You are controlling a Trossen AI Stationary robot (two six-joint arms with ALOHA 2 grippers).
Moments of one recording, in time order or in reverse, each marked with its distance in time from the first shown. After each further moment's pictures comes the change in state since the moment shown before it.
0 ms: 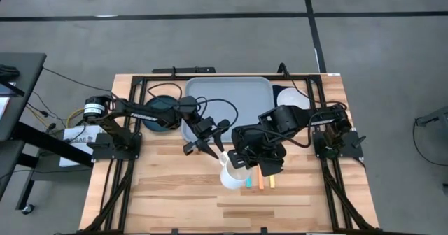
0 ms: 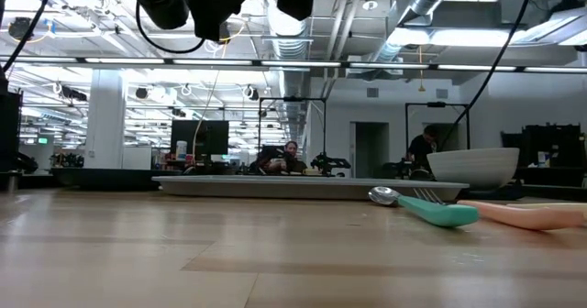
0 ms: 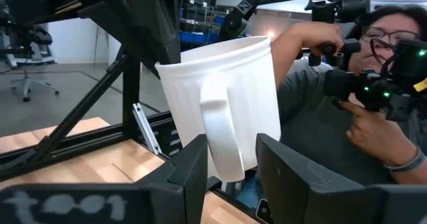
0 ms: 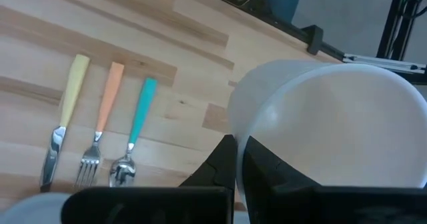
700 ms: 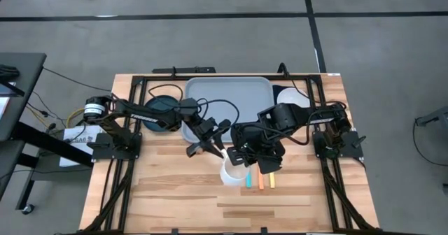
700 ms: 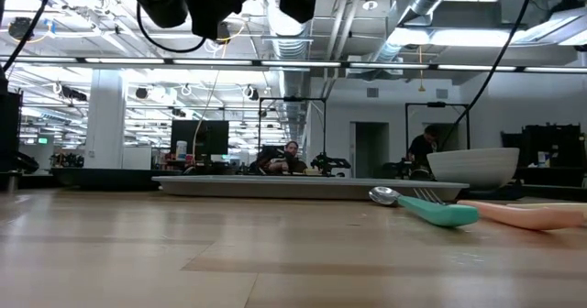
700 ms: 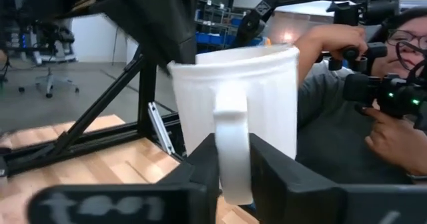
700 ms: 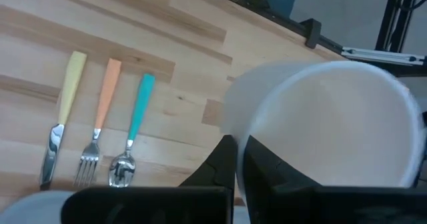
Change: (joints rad) left arm -0.019 0.001 0.000 -0.014 -0.084 -0.002; right arm -0.020 0.000 0.000 0.004 -0.004 0.002
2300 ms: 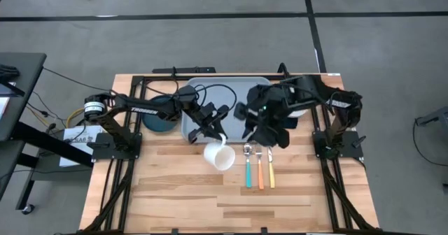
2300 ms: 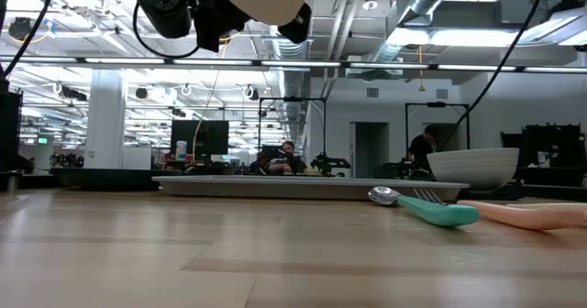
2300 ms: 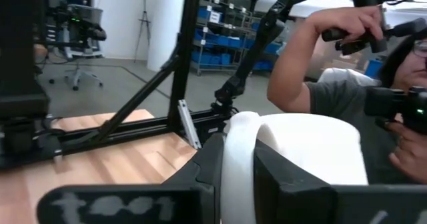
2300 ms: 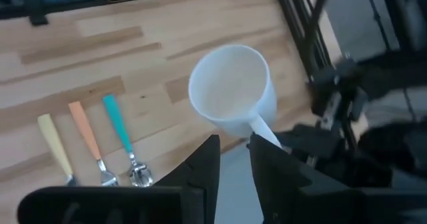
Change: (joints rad) left arm 0.155 -0.002 0.001 -0.004 0.056 -0.035; right arm -0.143 -0.121 0.061 0.050 0.050 0.564
